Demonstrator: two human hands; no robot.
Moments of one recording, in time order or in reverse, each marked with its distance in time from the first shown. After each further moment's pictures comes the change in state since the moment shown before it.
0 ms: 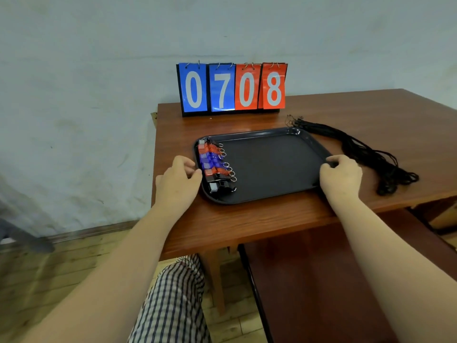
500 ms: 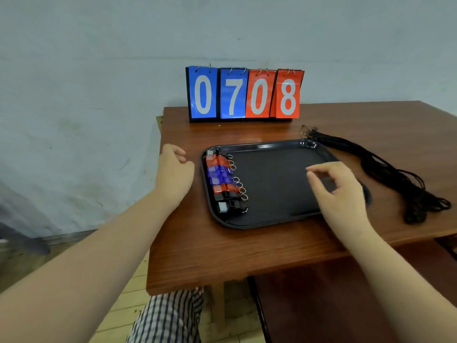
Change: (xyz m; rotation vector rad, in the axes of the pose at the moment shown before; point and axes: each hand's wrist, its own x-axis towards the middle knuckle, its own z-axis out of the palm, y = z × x) left_hand 0.069 -0.005 0.004 -0.274 0.120 -0.125; right_hand -0.043 -0.042 -0.003 0.174 -0.113 -0.588
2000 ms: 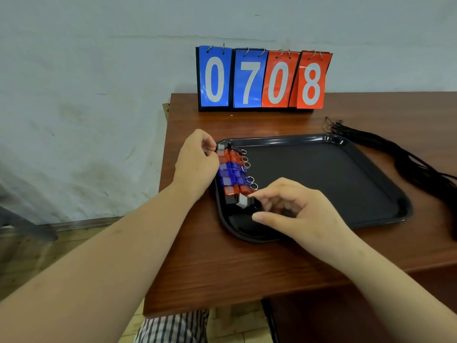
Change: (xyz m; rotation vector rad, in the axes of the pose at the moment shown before) left_hand 0.019 0.002 0.026 0.023 -0.072 0.155; right_hand -0.008 -0.068 0.041 0.345 -0.641 0.007
